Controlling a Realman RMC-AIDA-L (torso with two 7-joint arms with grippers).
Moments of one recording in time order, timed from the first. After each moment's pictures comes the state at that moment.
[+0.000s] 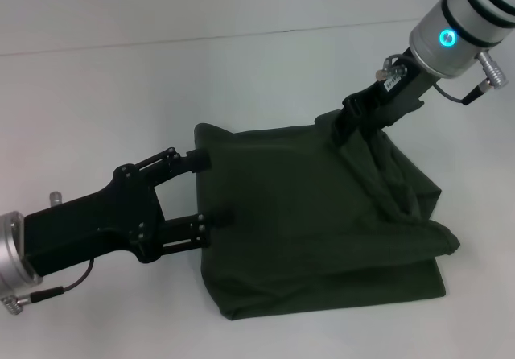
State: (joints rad) left arm -0.40 -2.16 0.87 0.64 1.66 1.75 -1.28; right arm 0.94 2.08 -0.97 -1.02 -2.81 -1.60 2.88
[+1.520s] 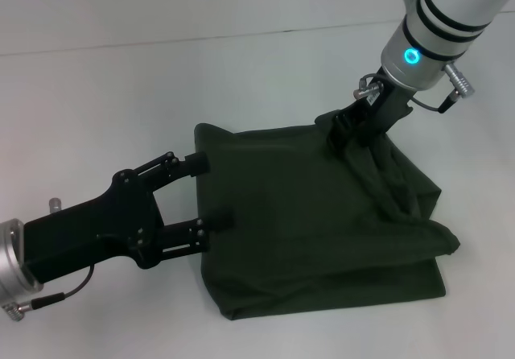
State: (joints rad) left arm -0.39 -2.16 0.85 0.60 1.66 1.76 -1.24; right arm 1.01 2.09 -1.09 -0.85 -2.89 -1.48 2.94
